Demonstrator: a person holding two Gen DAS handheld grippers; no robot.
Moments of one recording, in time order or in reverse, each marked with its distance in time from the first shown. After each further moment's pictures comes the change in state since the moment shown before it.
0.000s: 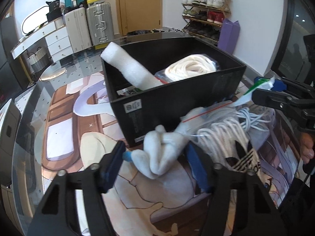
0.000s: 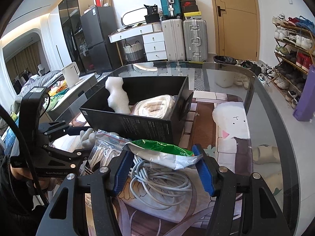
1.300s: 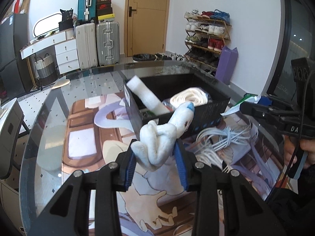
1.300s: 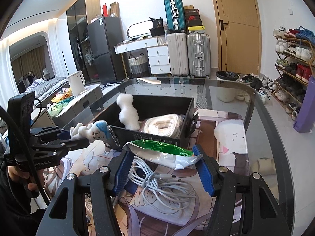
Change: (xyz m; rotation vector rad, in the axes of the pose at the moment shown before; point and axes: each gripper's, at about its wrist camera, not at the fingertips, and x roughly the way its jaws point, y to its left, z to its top) left arm -0.072 0.009 -0.009 -0.074 -0.197 -0.016; right arm -0.031 0.014 0.008 -0.032 -0.112 0.013
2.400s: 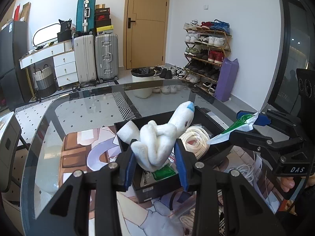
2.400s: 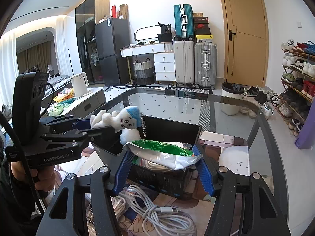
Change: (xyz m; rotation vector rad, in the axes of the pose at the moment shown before) left arm 0.036 -0.006 0.064 0.007 -0.071 0.000; right arm 0.021 0.010 0.045 -0.077 -0.029 0.016
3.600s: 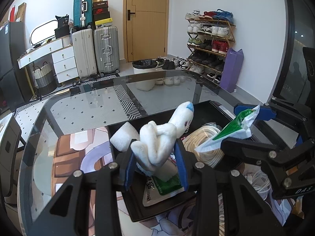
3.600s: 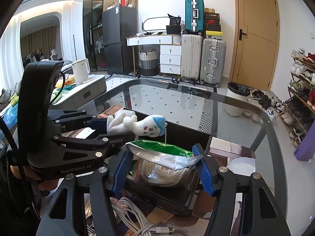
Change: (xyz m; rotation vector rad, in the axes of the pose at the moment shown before) left arm 0.049 0.005 0.004 0.022 0.058 0.025; right arm 0.053 -0.001 0.021 -0.088 0.068 0.003
